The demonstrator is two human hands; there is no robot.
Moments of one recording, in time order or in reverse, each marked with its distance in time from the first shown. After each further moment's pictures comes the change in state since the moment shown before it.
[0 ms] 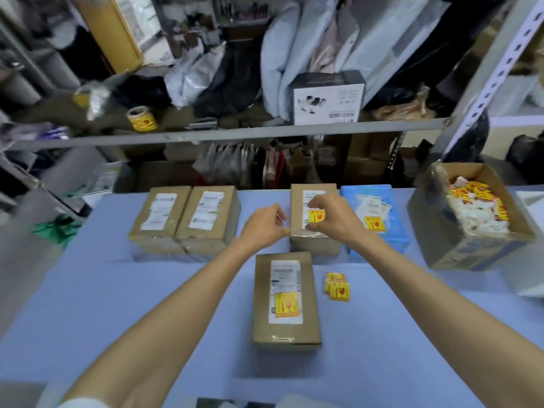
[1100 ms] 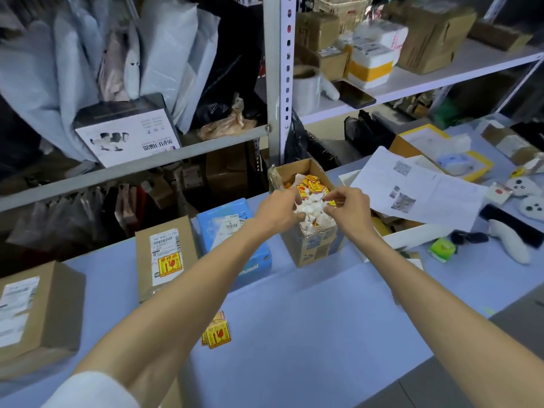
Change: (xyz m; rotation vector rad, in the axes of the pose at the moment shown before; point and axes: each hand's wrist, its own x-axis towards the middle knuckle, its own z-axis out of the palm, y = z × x) left_hand 0.101 0.294 0.187 0.212 -0.249 0.545; right_hand -0.105 0.236 -0.178 0.141 0.603 0.565
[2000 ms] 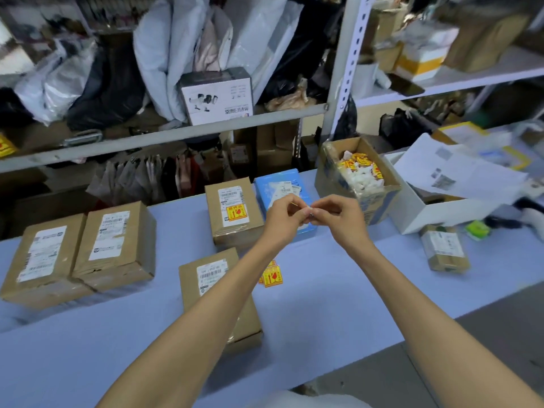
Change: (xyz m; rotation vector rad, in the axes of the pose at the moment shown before) left_hand -0.195 -0.068 -0.005 -0.857 0.291 -0.152; right_hand -0.168 -0.093 0.071 0.492 -0.226 -0.069
